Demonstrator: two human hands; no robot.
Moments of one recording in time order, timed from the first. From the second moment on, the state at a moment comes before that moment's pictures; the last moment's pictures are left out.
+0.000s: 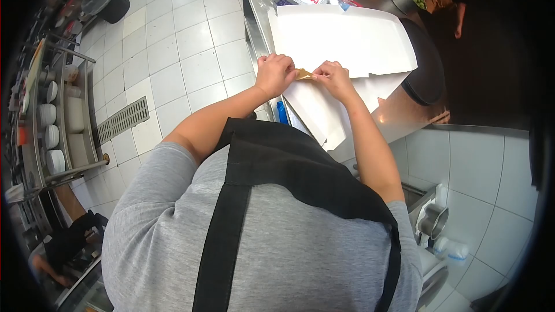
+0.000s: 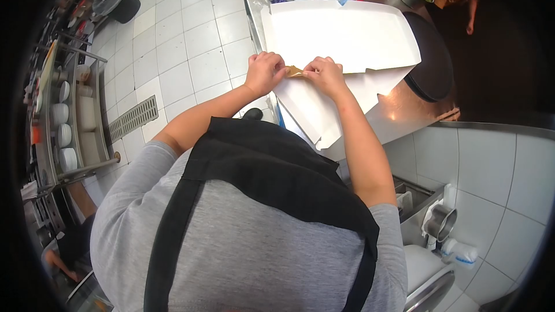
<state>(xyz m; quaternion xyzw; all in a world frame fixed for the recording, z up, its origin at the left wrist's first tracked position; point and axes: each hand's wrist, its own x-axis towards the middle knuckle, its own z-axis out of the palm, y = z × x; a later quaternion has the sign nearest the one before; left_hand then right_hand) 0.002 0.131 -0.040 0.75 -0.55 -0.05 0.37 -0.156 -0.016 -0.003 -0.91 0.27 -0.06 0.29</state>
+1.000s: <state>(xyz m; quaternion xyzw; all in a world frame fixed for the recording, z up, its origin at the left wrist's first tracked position) 0.087 0.089 0.019 0.63 -0.71 0.06 0.31 -0.298 0.063 0.078 -0.98 0.14 -0.15 0.07</state>
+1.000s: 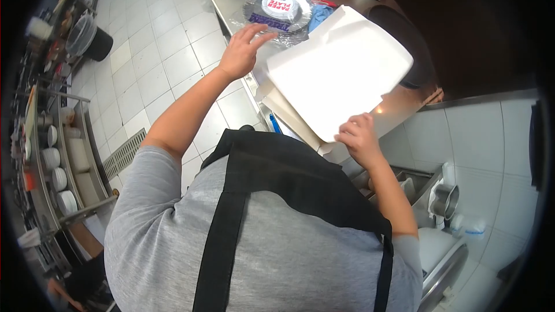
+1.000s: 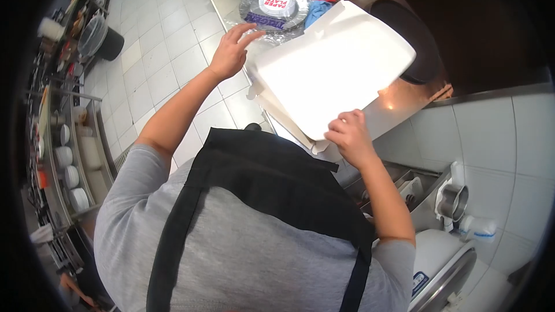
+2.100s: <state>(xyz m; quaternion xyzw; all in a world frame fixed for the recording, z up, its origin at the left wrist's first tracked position) -0.146 -0.016 -0.007 0.30 -0.89 -0.34 -0.09 -0.344 0.144 -0.020 -0.74 0.57 -0.31 0.16</state>
